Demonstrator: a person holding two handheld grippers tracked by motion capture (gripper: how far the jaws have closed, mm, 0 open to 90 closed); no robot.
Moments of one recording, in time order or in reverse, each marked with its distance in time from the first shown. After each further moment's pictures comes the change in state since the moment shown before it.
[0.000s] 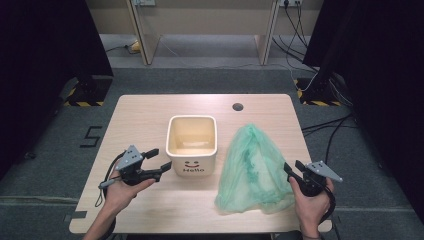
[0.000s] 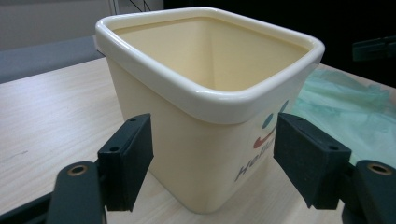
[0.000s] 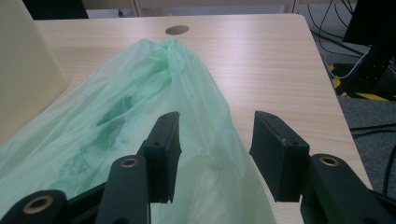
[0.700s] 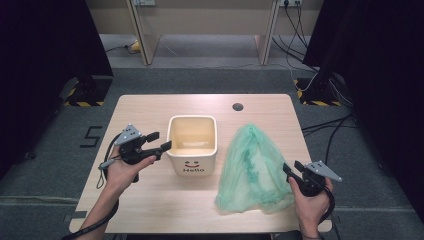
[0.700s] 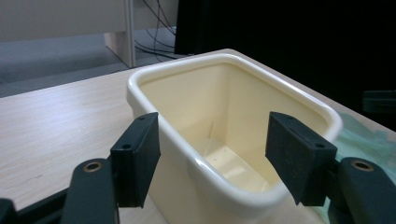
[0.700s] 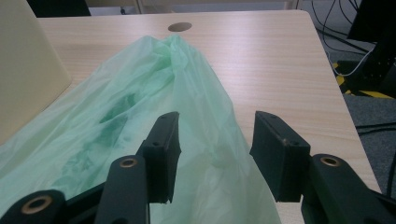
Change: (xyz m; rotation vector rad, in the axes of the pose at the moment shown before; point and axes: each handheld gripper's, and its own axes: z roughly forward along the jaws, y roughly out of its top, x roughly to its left) left arm 0.017 0.052 0.018 -0.001 0.058 -0.093; right arm 0.000 -0.001 0.001 0.009 0.010 0.003
